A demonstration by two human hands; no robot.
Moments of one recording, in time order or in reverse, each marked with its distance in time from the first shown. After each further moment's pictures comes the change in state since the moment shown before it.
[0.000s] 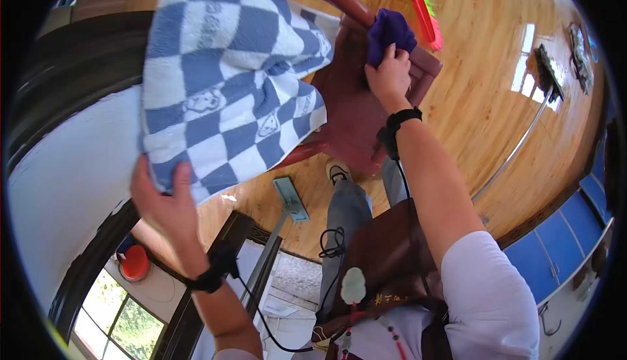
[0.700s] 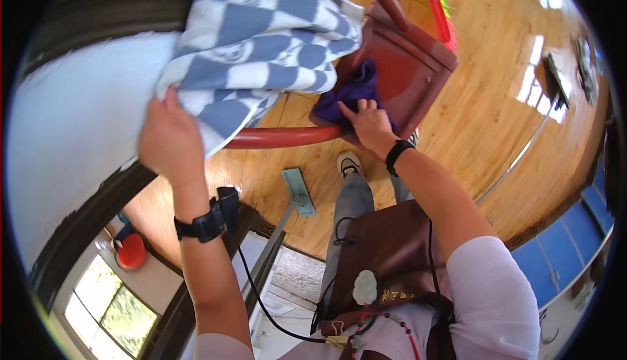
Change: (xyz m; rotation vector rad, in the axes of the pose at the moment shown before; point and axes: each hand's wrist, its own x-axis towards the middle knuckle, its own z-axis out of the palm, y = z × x) left_hand 0.039 -0.006 0.020 0.396 0.185 0.012; right_hand -0.131 -0.021 0.021 -0.479 -0.436 -0.786
